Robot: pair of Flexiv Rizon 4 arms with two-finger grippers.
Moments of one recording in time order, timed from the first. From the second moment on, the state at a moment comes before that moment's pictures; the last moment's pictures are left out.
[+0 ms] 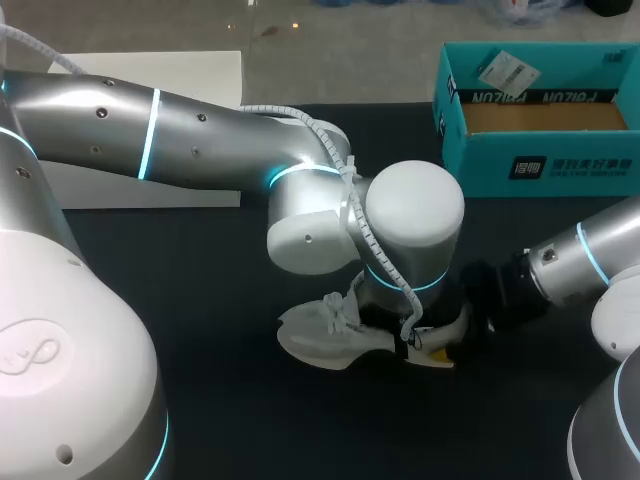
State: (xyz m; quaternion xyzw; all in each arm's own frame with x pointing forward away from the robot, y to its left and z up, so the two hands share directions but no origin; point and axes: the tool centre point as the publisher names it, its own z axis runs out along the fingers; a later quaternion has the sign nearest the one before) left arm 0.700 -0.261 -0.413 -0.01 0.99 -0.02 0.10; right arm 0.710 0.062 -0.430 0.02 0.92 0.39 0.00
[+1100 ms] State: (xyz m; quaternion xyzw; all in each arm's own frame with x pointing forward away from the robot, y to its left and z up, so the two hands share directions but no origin) left arm 0.711 -0.252 -0.361 -0.03 0.99 -0.12 0.10; right arm 0.711 0.062 -0.430 0.02 0.92 0.39 0.00
